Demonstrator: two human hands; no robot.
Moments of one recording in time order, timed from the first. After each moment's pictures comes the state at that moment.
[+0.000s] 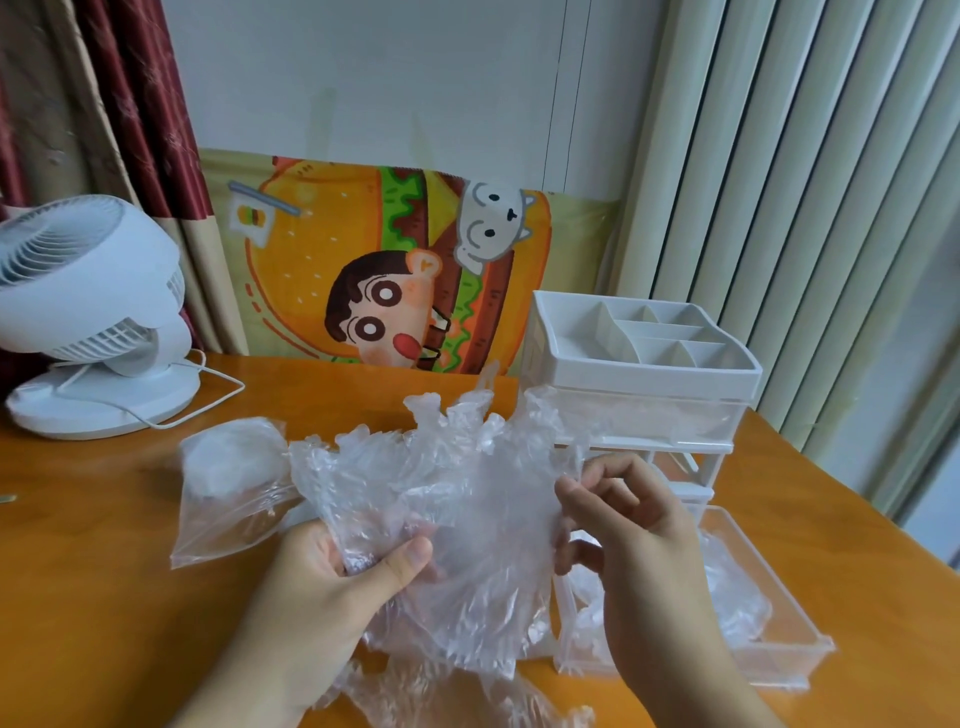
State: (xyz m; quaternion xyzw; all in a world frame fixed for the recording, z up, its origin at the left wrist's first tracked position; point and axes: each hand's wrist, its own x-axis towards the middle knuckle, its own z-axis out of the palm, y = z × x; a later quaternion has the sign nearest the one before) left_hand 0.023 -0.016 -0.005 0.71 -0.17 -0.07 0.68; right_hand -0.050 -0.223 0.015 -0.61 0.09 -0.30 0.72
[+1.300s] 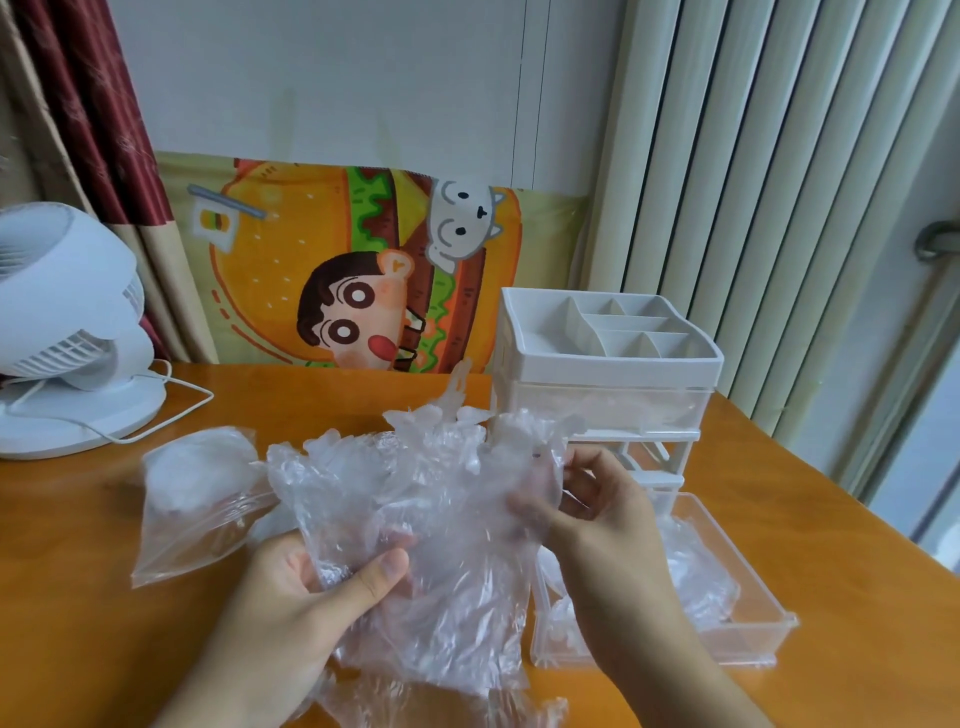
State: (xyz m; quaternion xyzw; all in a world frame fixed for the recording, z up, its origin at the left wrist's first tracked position) left_hand 0.023 -0.017 -0.010 0.69 -0.18 -0.08 0.69; right_hand -0.044 -0.228 0.010 -0.64 0.13 -0.30 0.70
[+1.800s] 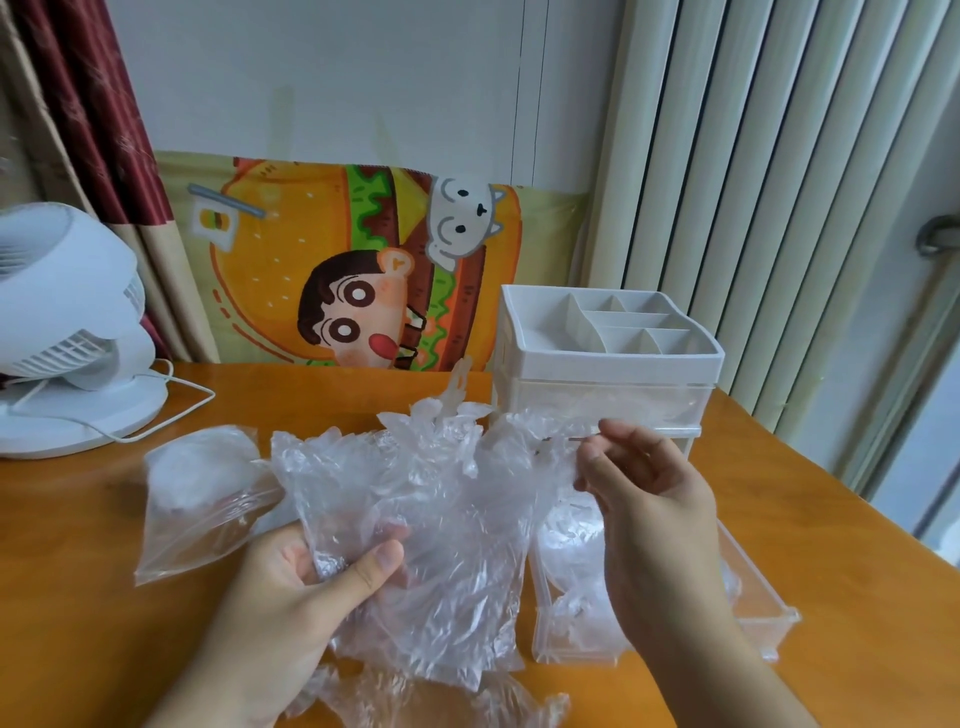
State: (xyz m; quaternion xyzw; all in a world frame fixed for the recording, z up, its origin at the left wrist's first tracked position) left_hand 0.026 -0.015 -0.010 0.68 -0.17 -0.08 0.71; right_hand -0.046 -0.250 0.018 -0.51 0.14 -0.40 0.75
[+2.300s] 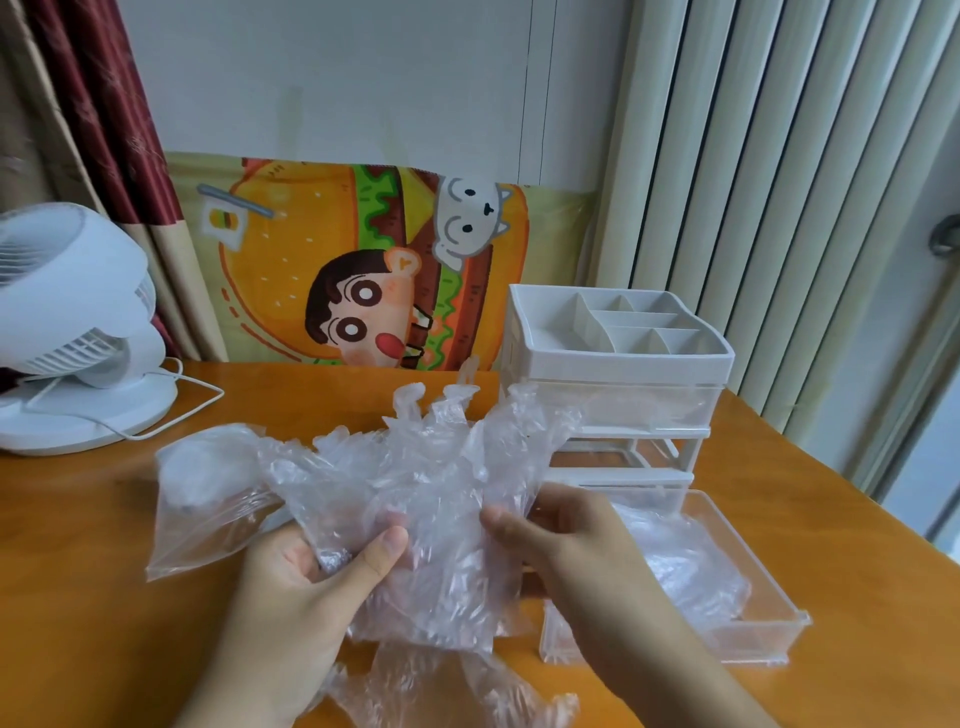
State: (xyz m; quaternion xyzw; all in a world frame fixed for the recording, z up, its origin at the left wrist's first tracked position) left_hand 0.015 -0.022 -0.005 0.67 -0.16 0.00 0.73; right_hand -0.048 -0.218 0.011 -0.70 0.09 -0.13 0.69
